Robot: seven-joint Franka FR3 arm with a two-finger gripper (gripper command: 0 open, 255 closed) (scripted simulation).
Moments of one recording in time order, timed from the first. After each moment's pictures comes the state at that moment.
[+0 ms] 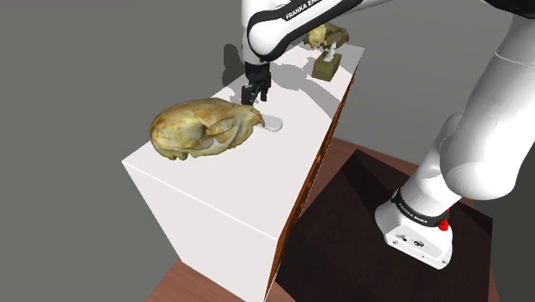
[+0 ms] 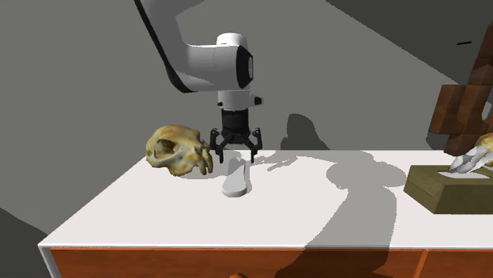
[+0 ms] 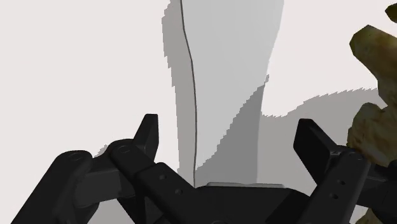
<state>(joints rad) 0.16 0.13 -0.02 -2.05 -0.02 2.17 -0.05</state>
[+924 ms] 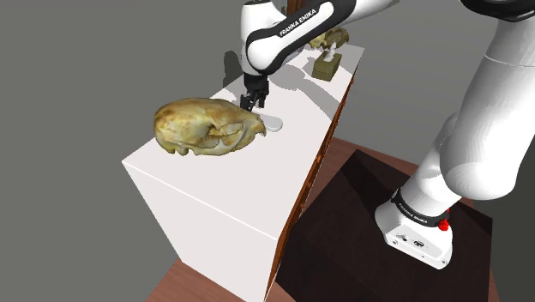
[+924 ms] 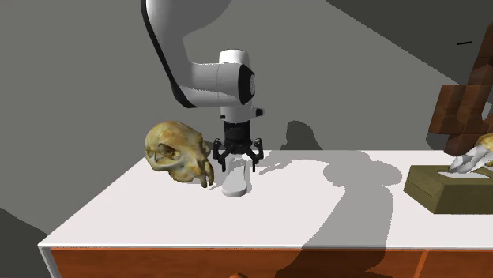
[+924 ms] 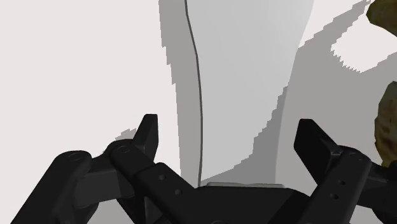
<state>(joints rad) 0.16 0.20 -0.03 -2.06 -0.02 2.27 -0.06</state>
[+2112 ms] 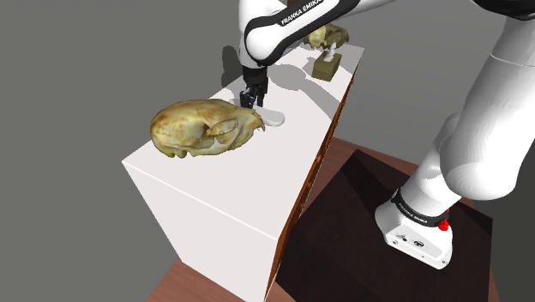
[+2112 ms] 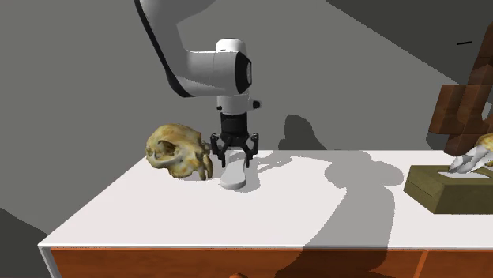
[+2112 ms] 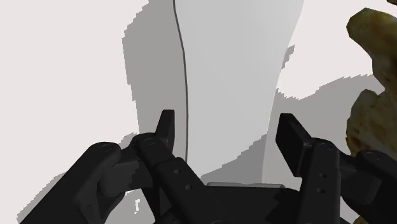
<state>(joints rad) 0.17 0.16 -0.02 -2.04 -0.02 2.19 -0.06</state>
